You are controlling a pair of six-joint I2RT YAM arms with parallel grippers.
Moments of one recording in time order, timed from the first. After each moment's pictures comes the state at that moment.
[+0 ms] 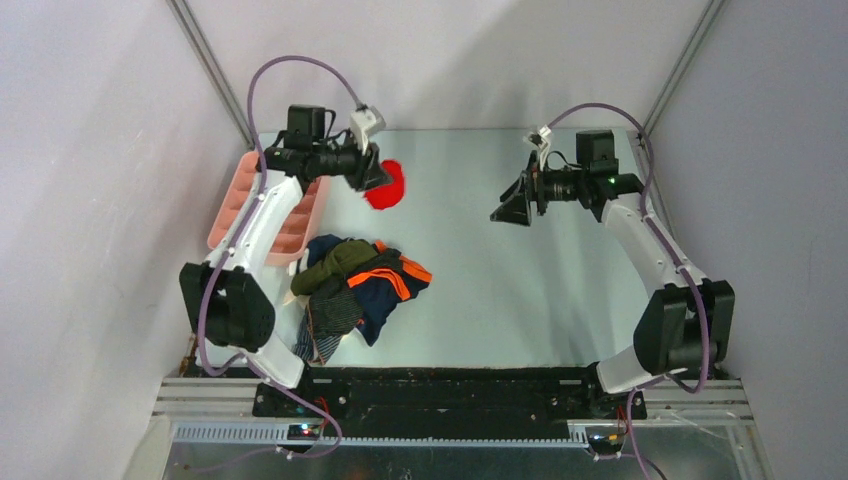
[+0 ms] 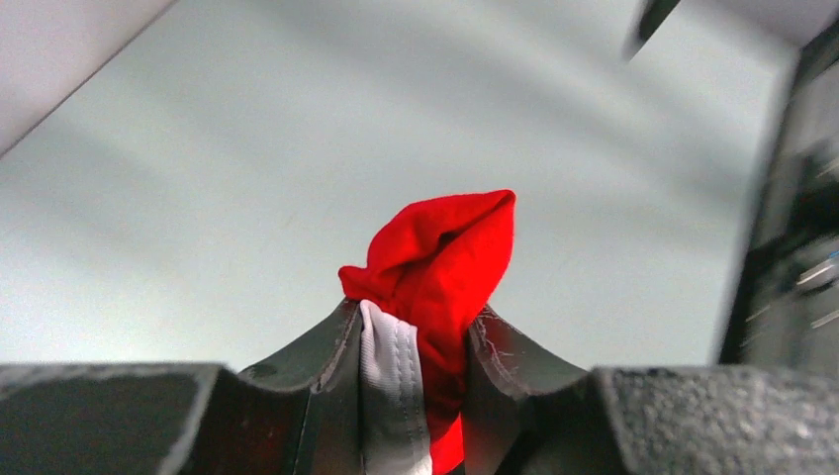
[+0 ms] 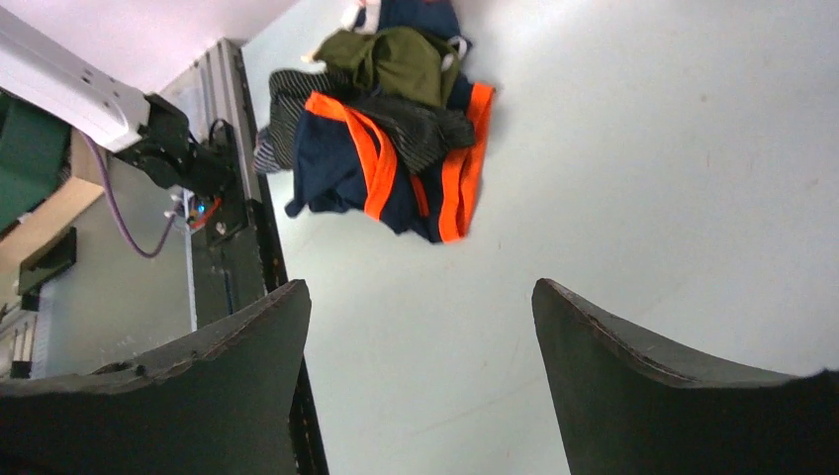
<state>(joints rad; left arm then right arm) -0.19 1.65 1.56 -0.49 0.87 0.28 0.17 1.52 1.33 -0.46 -1.11 -0.18</state>
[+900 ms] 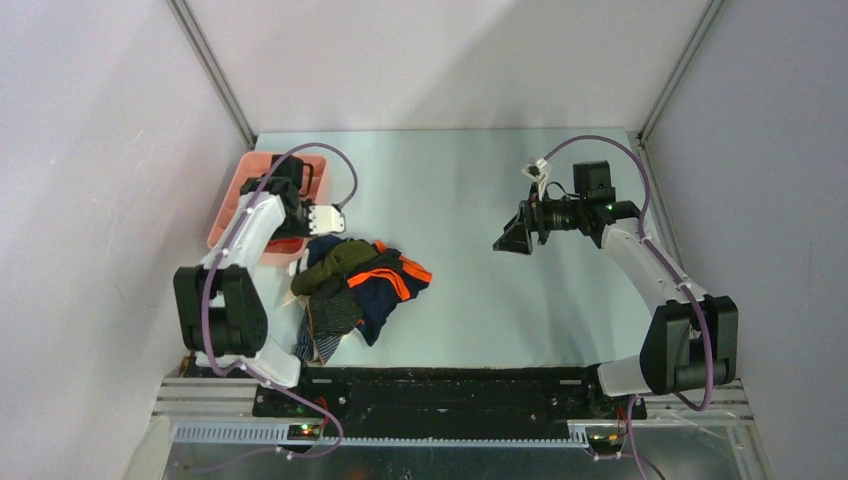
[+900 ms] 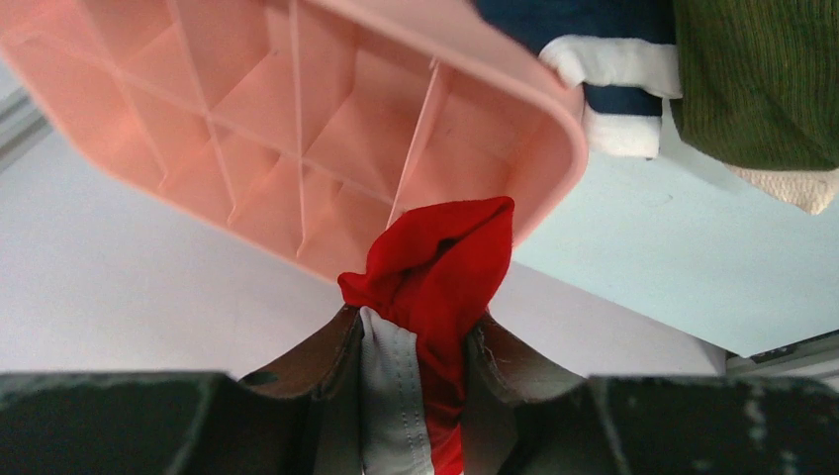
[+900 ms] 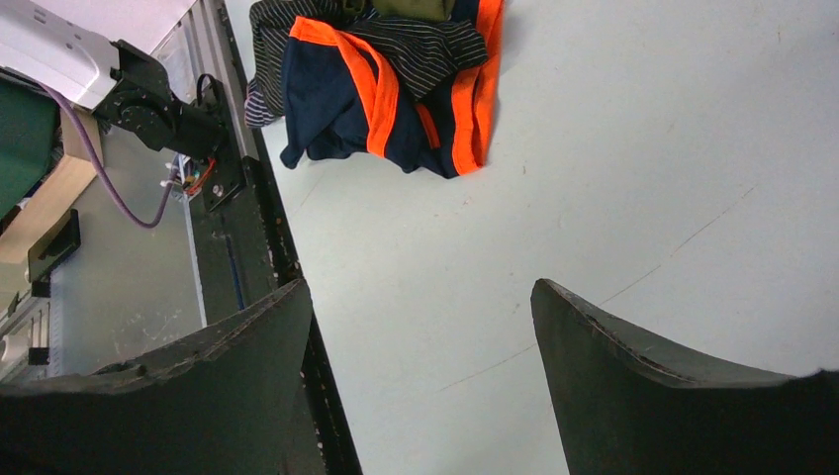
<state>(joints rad) -0.01 1.54 1.27 -0.94 -0.20 1.44 0.16 1.40 1.08 -0.46 -1.05 -0.22</state>
